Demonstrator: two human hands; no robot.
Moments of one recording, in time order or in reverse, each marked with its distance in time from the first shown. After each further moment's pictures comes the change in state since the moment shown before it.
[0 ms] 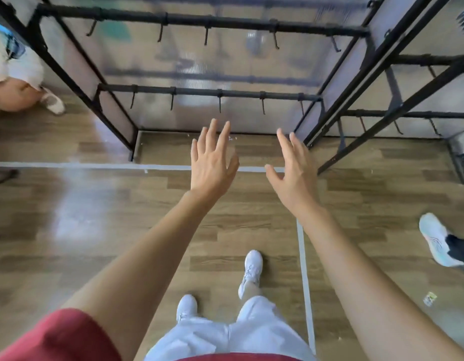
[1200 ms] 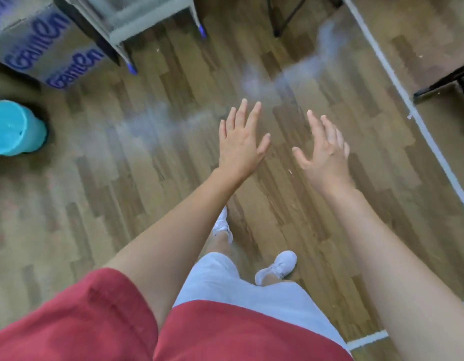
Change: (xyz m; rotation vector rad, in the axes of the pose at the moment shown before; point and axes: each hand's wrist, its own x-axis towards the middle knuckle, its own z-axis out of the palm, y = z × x) left_hand -0.618 -0.362 -0.147 -0.019 0.279 -1.126; right_hand -0.433 -0.417 0.283 -0.080 -0.755 -0.771
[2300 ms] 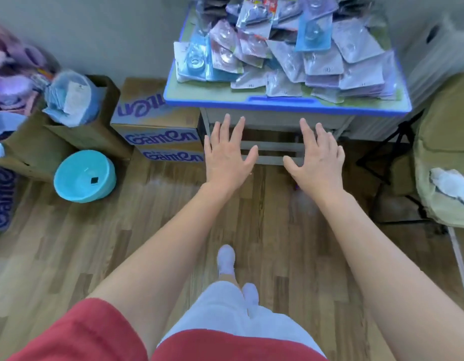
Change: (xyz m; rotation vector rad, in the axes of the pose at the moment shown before) left_hand 0.427 -0.388 -0.348 -0.114 0.422 -0.436; right_hand 0.498 -0.551 0.076 -0.260 0.002 -0.570
